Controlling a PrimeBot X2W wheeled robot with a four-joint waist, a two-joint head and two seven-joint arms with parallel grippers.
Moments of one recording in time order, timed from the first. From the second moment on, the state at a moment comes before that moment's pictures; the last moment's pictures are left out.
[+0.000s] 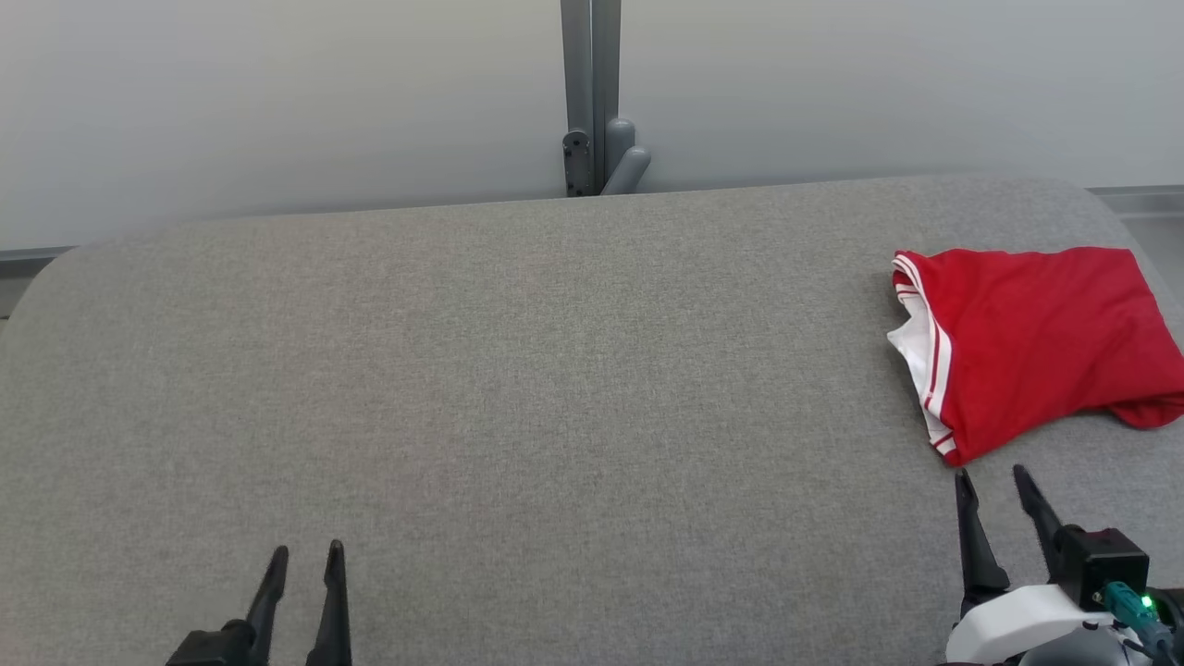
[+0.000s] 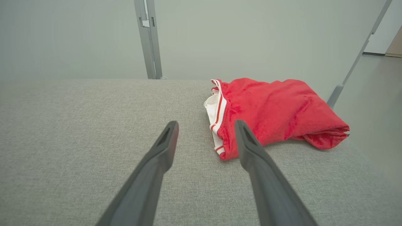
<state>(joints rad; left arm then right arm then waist) 0.11 0.05 0.01 0.23 -0.20 -0.12 -0.26 0.03 -0.05 -0.15 0.23 0.00 0.13 -0.26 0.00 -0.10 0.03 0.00</state>
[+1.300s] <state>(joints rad) 0.02 0.04 0.05 0.27 -0.76 -0.10 -0.11 -0.04 -0.04 -0.14 0.30 0.64 0.13 -0.11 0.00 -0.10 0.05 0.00</state>
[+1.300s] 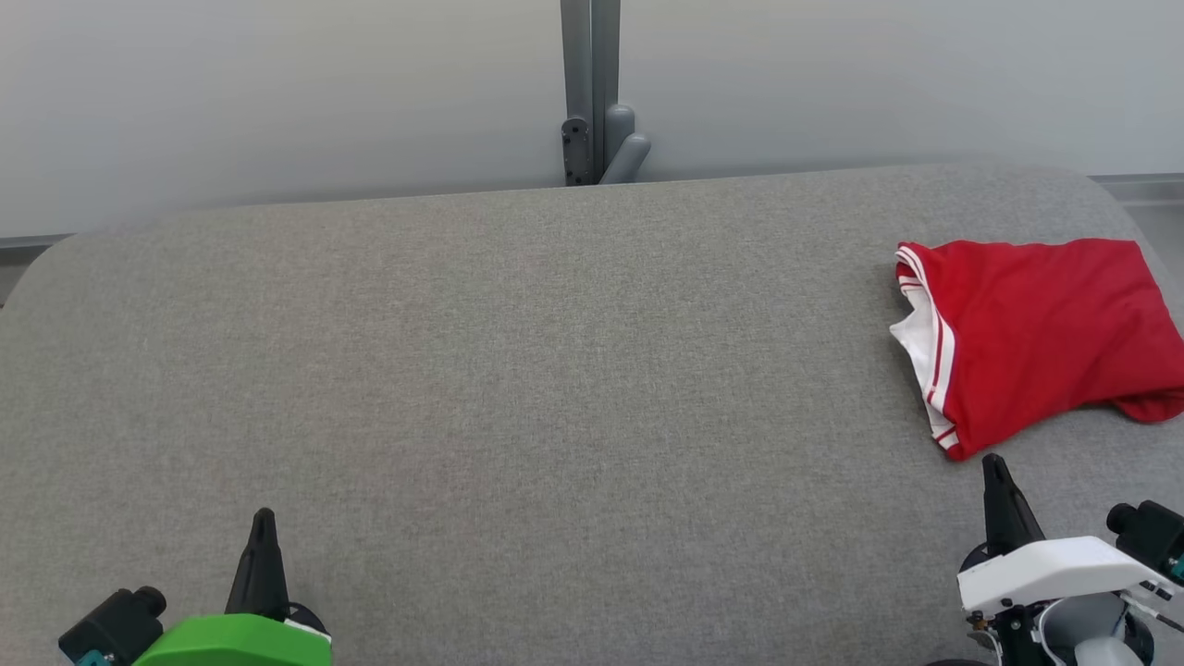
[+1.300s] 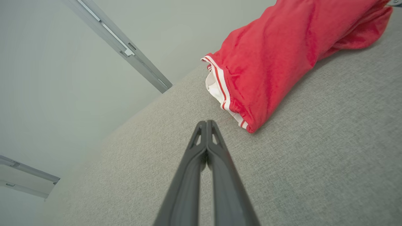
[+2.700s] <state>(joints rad) -0.08 0.05 0.09 0.25 -1.22 -0.07 0.02 -0.13 -0.04 -0.13 0.33 1.17 0.13 0.02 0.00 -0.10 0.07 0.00</state>
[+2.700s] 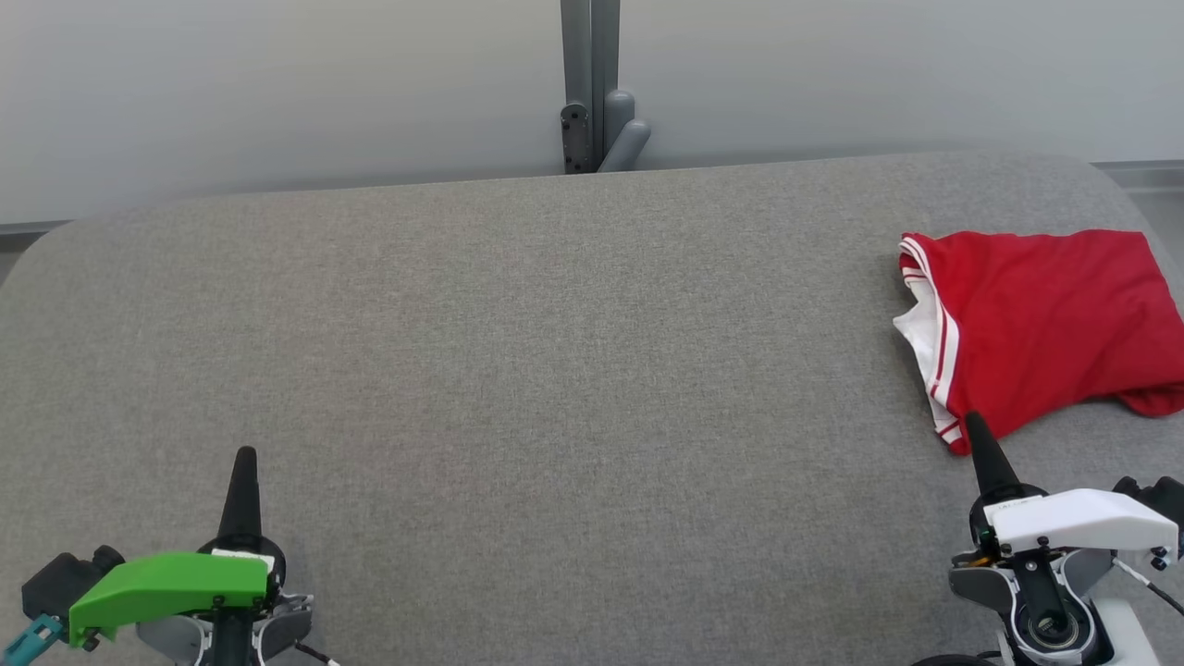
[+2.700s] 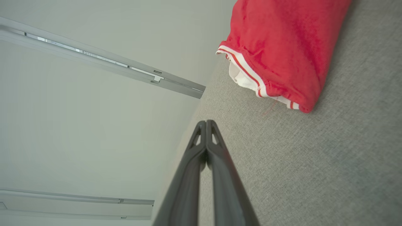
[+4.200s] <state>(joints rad) -0.17 0.05 0.12 0.24 -1.57 -0.05 0.11 -0.21 -0.05 -0.12 0.34 1.57 0.13 0.10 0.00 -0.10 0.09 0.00</state>
